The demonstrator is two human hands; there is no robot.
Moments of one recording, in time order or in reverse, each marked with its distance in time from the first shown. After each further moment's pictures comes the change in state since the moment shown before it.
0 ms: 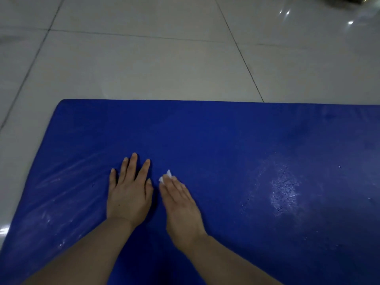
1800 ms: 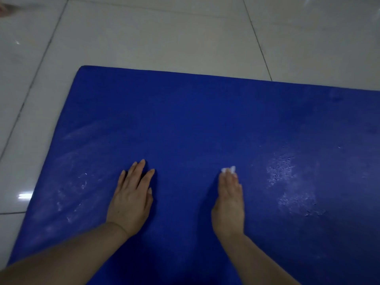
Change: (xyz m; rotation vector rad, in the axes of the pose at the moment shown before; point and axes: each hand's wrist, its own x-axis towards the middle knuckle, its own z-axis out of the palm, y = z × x) left_hand -0.115 -0.018 0.014 -0.024 0.051 0.177; right_hand -0.101 0.021 -0.040 -0.108 0.067 0.457
